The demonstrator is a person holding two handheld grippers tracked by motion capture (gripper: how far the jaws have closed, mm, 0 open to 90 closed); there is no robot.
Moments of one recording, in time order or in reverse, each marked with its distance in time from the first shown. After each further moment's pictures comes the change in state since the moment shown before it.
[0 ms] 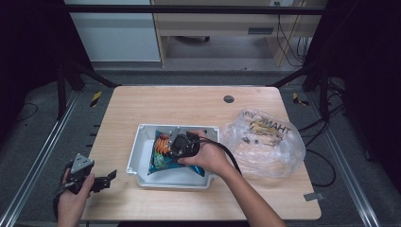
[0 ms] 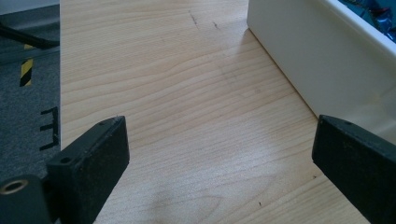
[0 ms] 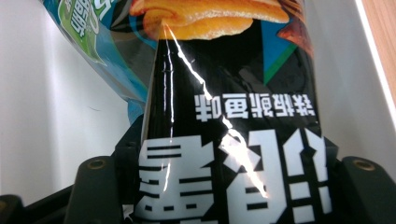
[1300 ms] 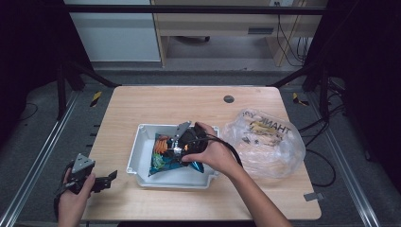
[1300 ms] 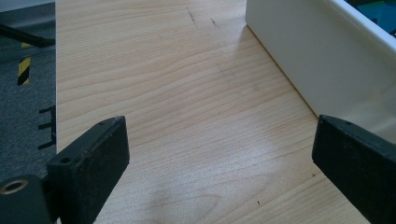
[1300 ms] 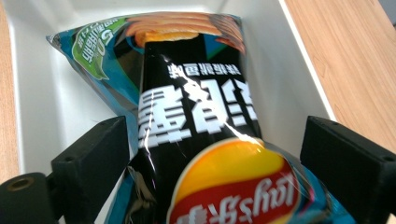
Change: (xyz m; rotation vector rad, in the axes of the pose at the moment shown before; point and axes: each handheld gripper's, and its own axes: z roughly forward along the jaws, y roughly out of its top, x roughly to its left) left arm -0.001 0.000 0.001 0.011 -0.003 0.004; right arm -0.006 -0.007 -0.034 -0.086 -0.053 0.099
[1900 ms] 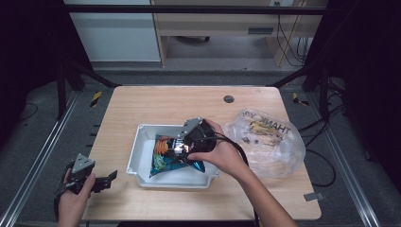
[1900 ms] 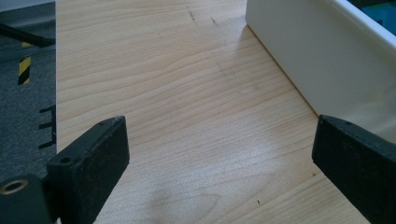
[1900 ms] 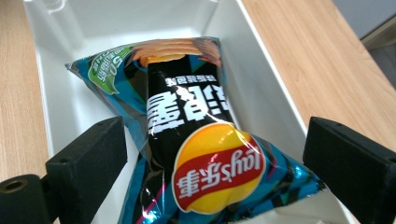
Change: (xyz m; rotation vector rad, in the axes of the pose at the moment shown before) left arm 0.000 0.000 0.000 0.004 0.000 -0.001; right arm 0.000 -0.002 -0.038 -0.071 -0.032 0.052
